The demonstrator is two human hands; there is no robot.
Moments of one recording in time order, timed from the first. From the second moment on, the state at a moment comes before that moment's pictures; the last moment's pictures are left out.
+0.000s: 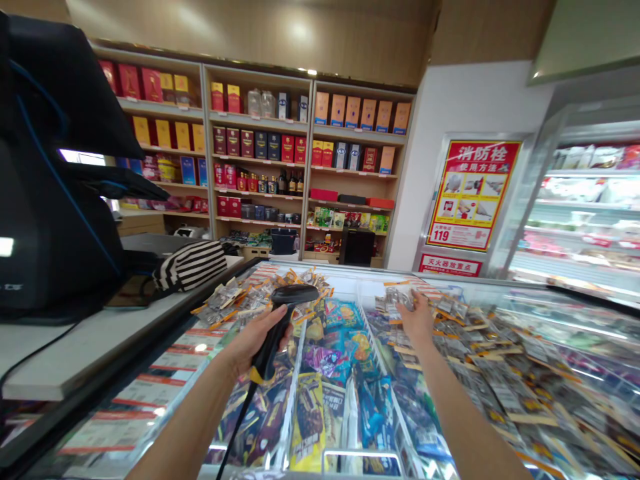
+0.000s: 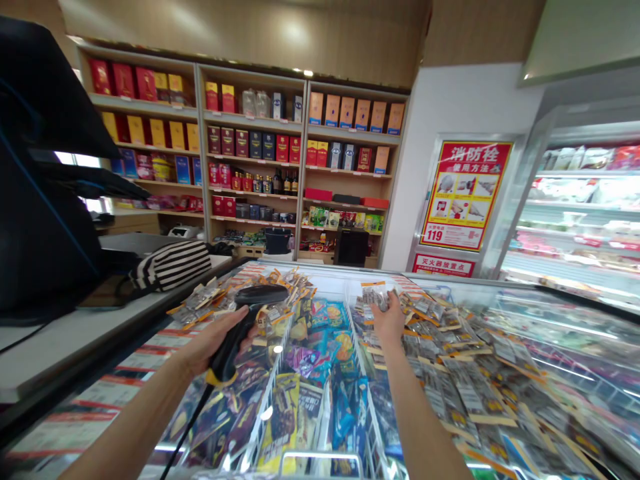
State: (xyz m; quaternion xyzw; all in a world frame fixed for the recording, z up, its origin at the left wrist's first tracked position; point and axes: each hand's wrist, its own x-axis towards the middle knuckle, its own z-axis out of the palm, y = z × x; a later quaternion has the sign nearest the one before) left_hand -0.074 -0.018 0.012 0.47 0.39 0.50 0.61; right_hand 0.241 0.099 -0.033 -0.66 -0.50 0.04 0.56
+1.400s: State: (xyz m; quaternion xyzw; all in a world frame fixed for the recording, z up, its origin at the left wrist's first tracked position) left_hand -0.093 -0.001 0.008 0.44 0.43 0.51 0.61; right_hand 0.119 0.122 -0.047 -0.61 -0.71 0.18 0.29
